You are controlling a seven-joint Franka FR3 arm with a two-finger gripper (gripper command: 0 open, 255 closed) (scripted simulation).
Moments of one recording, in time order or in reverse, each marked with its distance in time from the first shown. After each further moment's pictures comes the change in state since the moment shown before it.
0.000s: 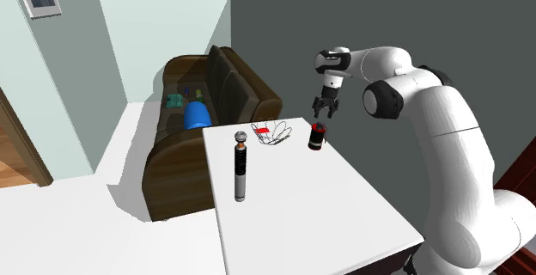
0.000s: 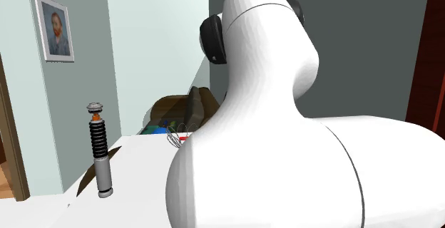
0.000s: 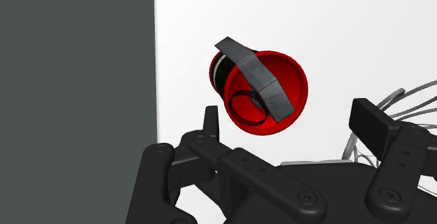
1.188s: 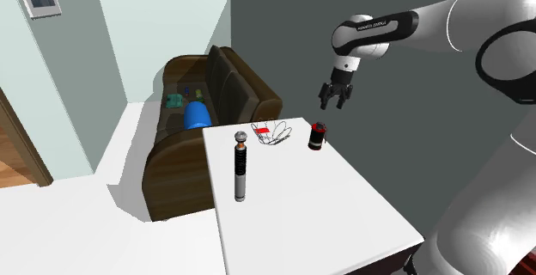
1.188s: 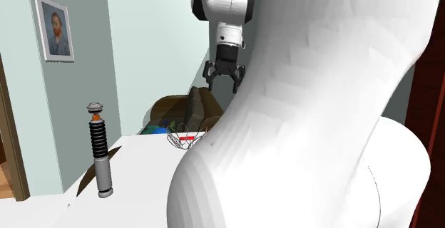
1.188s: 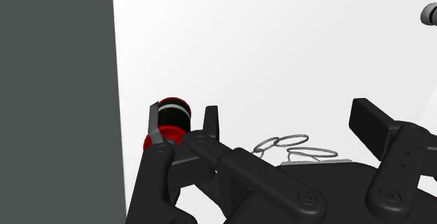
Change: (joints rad) arm 0.276 -0.815 0.002 -0.830 -0.259 0.222 0.194
